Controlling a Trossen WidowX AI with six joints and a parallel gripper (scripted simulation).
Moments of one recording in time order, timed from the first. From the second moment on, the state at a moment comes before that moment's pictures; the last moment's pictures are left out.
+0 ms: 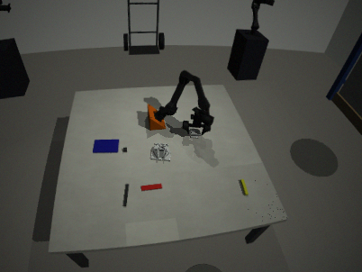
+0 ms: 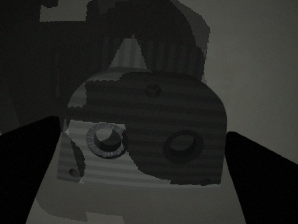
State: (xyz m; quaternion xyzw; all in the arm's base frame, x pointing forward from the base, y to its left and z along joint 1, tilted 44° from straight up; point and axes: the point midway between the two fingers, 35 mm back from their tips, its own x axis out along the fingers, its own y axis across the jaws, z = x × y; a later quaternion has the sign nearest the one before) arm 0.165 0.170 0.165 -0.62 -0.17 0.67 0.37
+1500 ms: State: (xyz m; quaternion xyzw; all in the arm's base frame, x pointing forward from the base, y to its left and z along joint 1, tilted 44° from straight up) arm 0.164 0.128 0.200 -0.63 -0.16 0.67 0.37
